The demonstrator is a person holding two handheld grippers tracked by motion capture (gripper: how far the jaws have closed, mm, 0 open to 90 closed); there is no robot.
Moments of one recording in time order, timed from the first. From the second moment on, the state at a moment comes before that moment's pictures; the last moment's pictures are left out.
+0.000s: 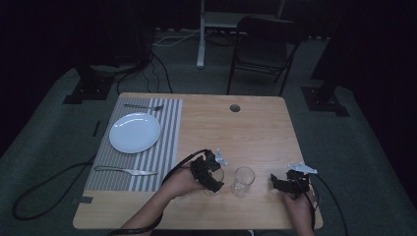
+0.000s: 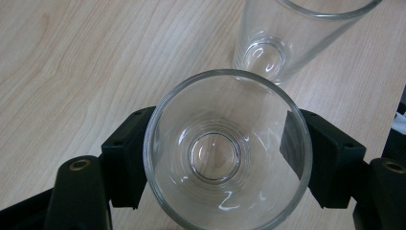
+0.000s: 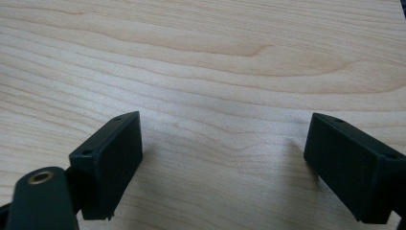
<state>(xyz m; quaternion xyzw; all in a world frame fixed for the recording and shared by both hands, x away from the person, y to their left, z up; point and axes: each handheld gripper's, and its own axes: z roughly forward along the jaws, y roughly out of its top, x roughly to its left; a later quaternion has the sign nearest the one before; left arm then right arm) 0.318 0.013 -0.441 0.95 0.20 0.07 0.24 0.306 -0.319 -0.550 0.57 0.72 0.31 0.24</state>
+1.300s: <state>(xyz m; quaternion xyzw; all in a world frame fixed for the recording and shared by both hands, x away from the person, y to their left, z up) 0.361 0.046 -0.400 0.93 0.25 0.10 0.26 0.306 -0.319 -0.550 0.57 0.72 0.31 0.24</state>
